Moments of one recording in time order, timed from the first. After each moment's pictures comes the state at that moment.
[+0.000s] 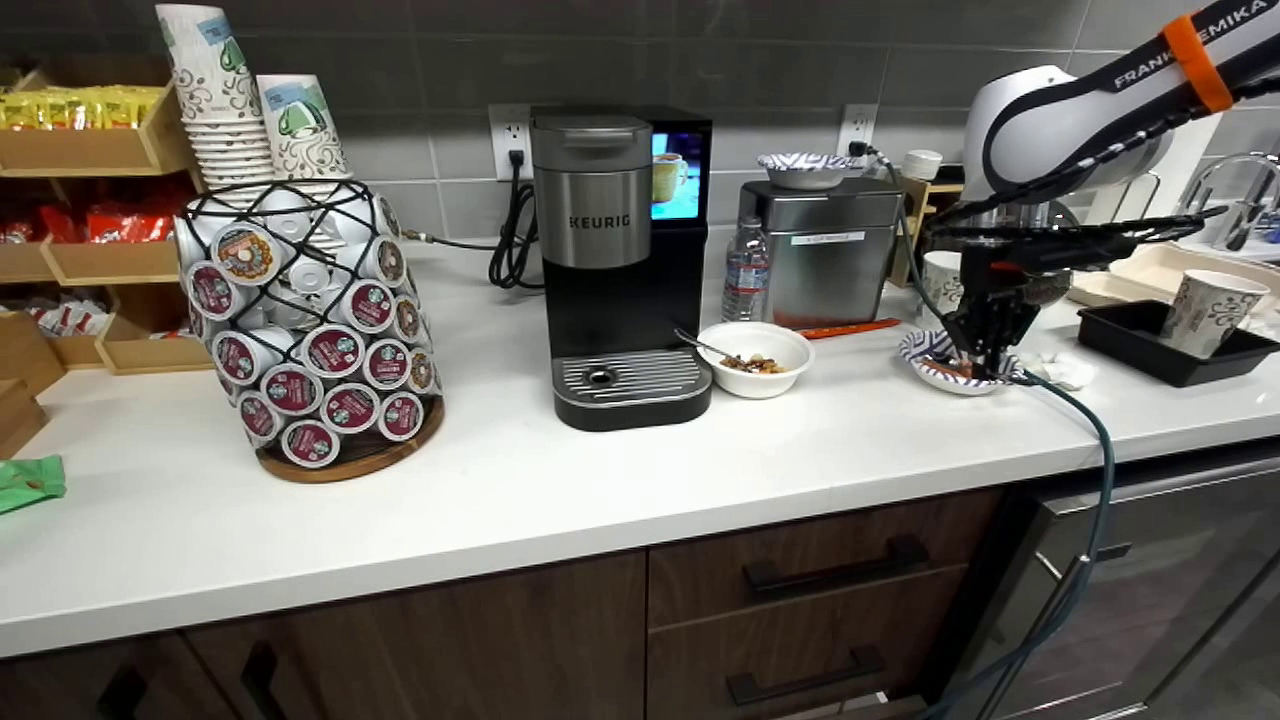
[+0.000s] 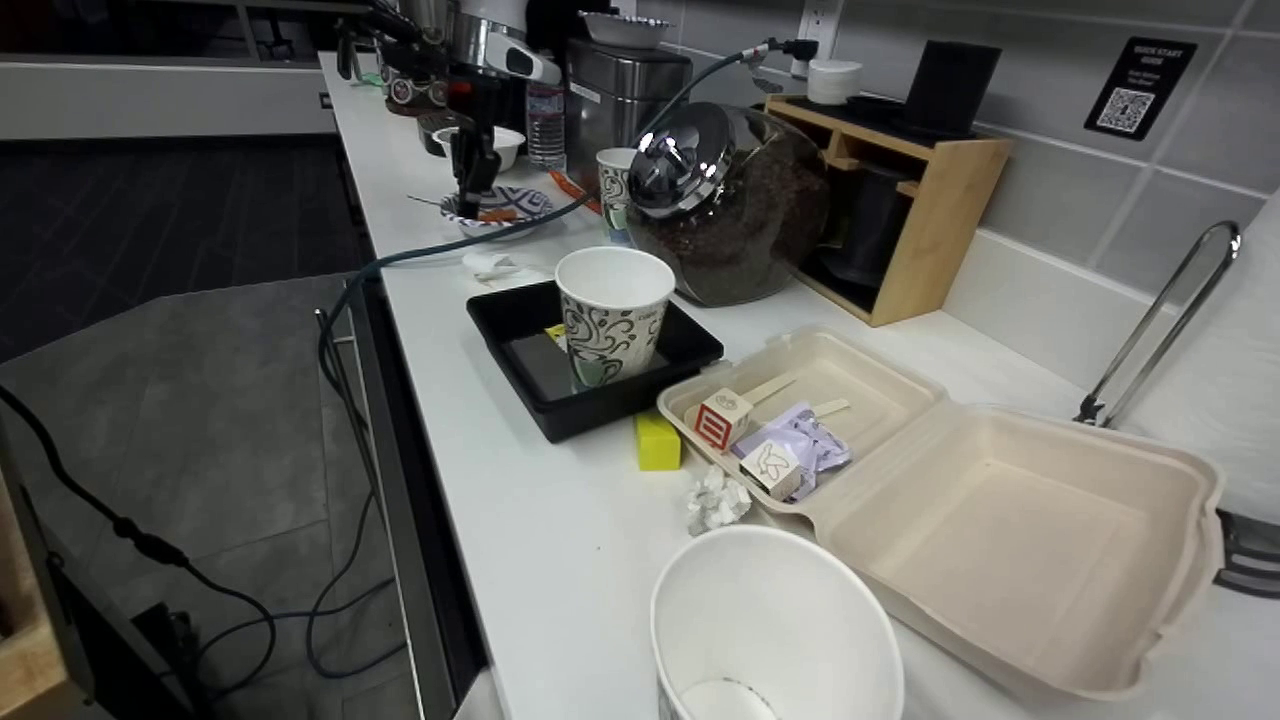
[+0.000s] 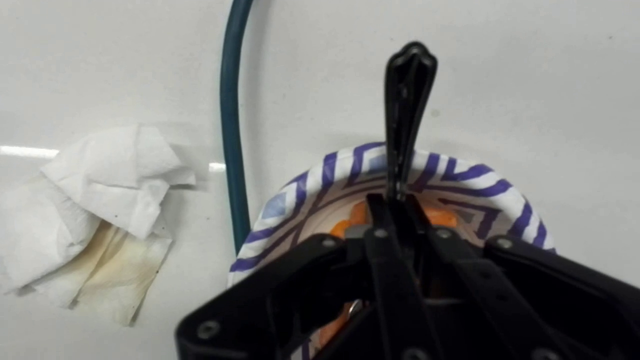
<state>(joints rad) -0.07 0.45 -0.07 -1.80 0.00 2.04 0.17</state>
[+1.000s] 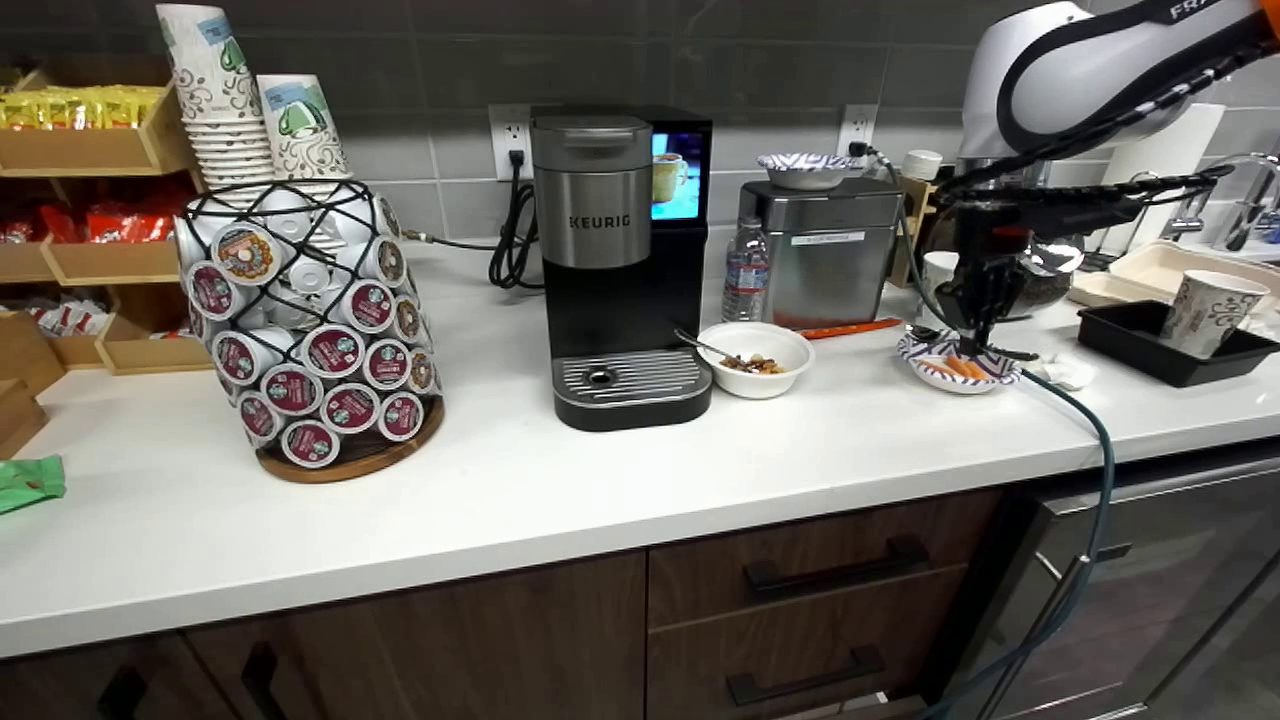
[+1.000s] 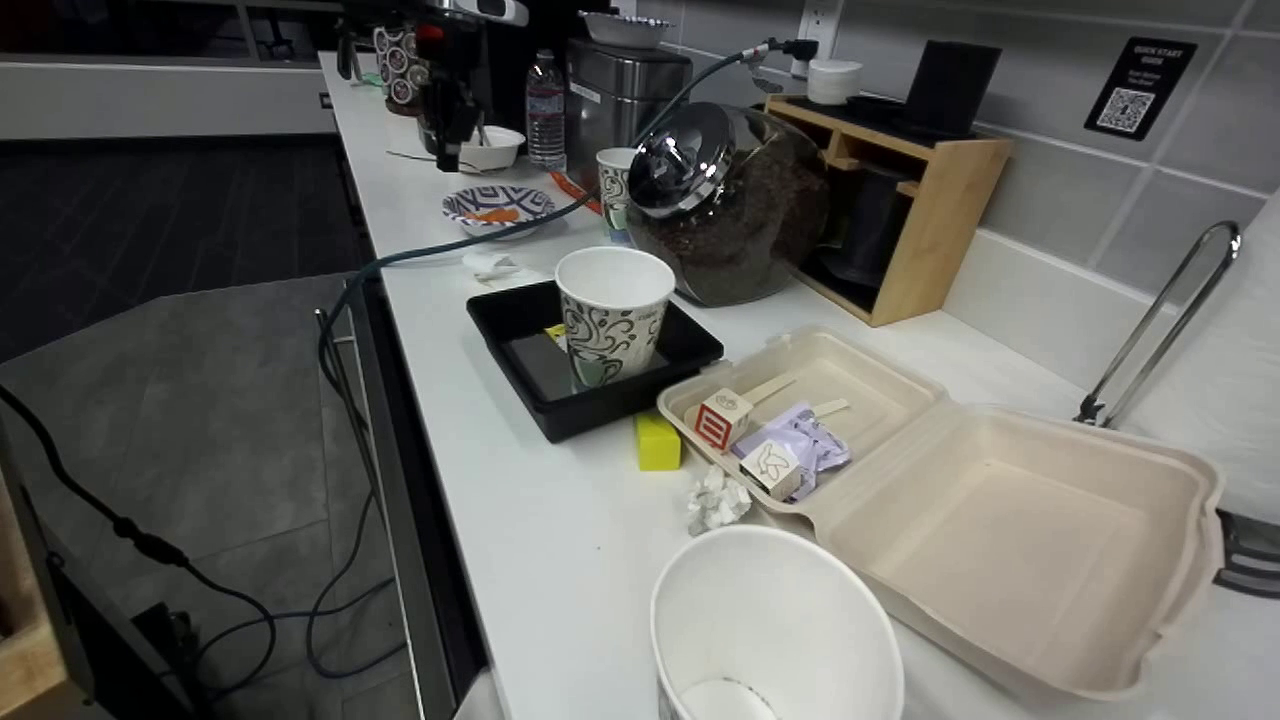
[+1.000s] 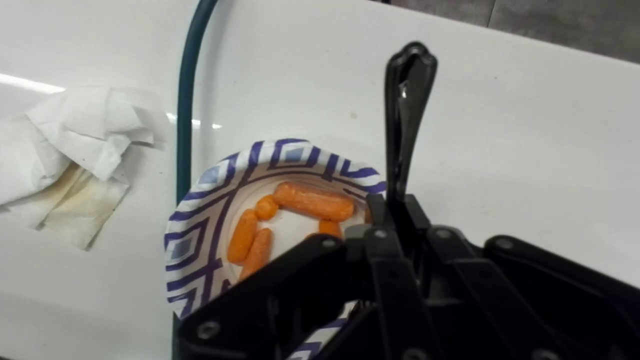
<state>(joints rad) -0.02 0.34 -0.03 -1.84 -0.03 2.05 0.11</state>
